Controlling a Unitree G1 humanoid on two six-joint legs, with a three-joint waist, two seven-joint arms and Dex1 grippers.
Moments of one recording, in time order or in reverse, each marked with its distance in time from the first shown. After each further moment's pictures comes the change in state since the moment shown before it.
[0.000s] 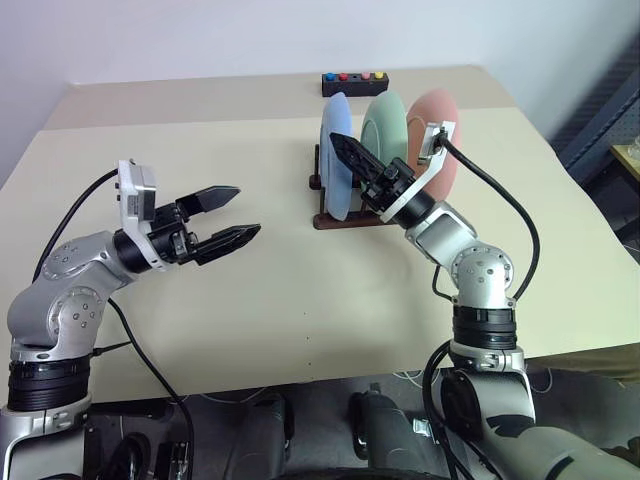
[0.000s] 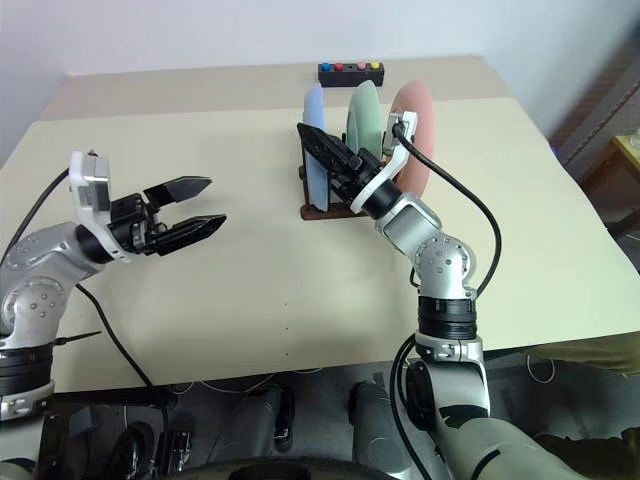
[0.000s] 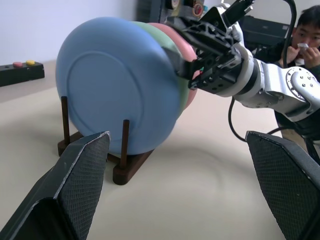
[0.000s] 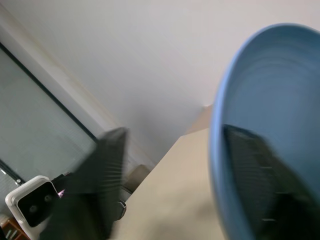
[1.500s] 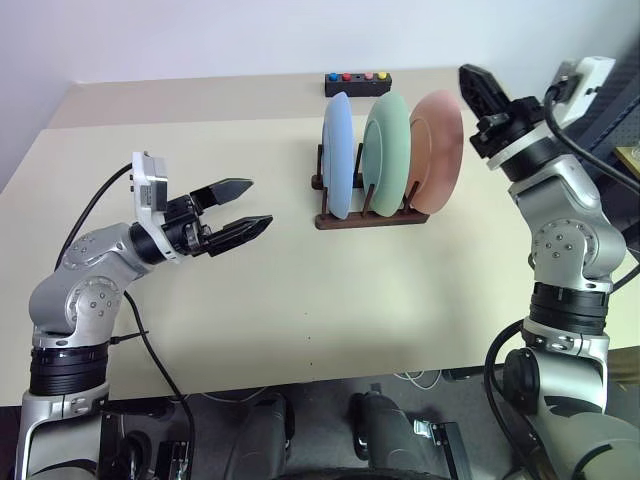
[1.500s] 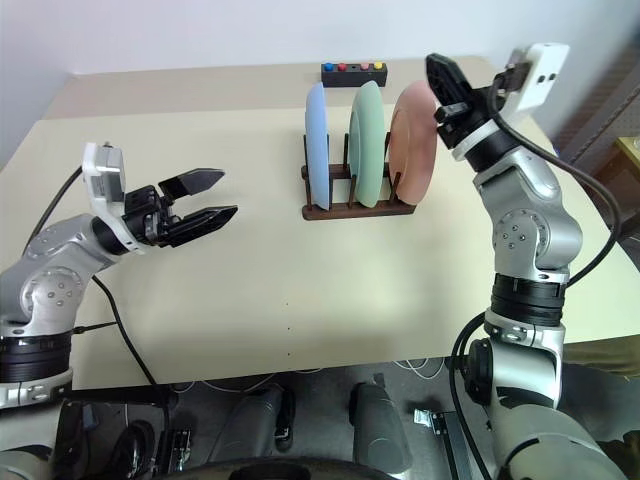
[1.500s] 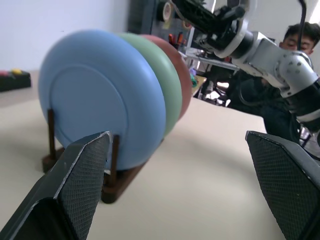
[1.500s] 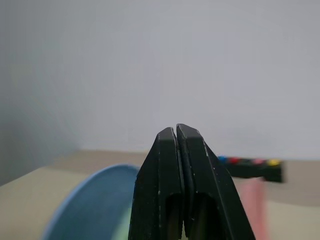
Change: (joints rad) left arm -0.071 -0.058 -0.028 0.038 0.002 0.006 -0.006; right arm -0.063 -0.330 -0.127 0.025 -0.380 -0.316 0.068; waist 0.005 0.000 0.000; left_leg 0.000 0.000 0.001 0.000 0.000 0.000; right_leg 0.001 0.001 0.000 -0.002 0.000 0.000
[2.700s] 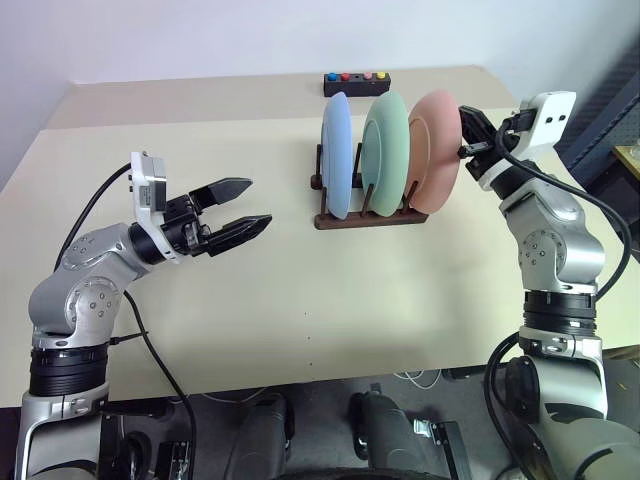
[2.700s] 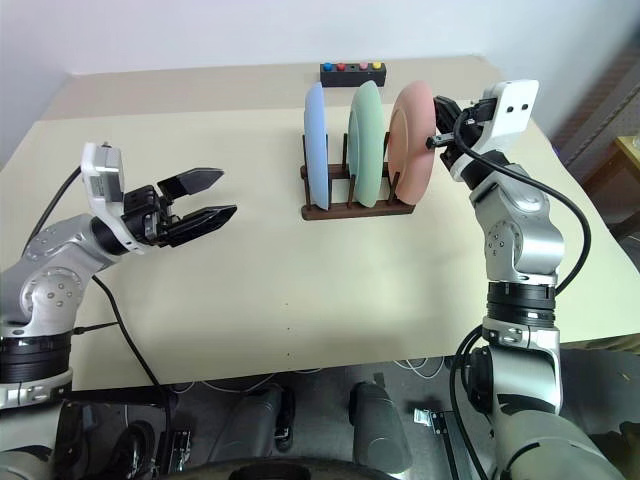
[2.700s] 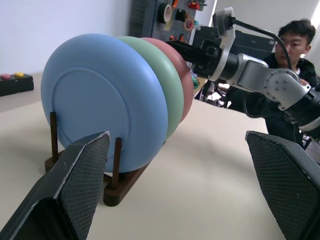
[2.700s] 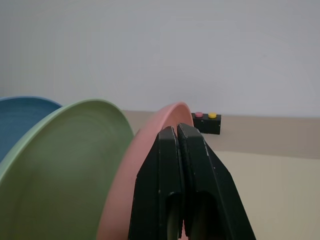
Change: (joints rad) left arm 0.004 0.000 -0.001 0.000 0.000 -0.005 0.002; right arm 0.039 -0.006 0.061 0.107 -0.191 -0.044 -0.030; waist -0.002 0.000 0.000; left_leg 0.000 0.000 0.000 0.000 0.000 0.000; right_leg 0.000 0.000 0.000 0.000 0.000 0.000
